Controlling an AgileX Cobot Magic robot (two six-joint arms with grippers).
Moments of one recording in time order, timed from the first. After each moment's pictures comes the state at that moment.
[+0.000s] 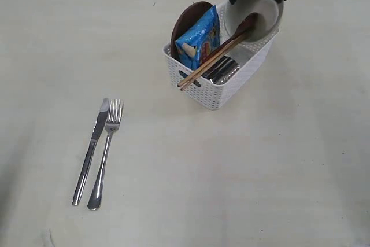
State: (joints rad) left arm -0.17 0.01 0.00 0.15 0.32 -0.04; right arm 0.50 2.09 -1.81 -0.63 1.22 0.41
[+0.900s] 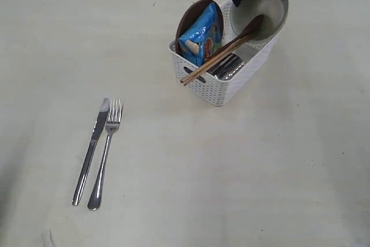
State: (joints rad) left arm -0.17 0.01 0.00 0.15 0.32 -0.04; right arm 0.50 2.11 -1.81 -0.72 1.22 0.37
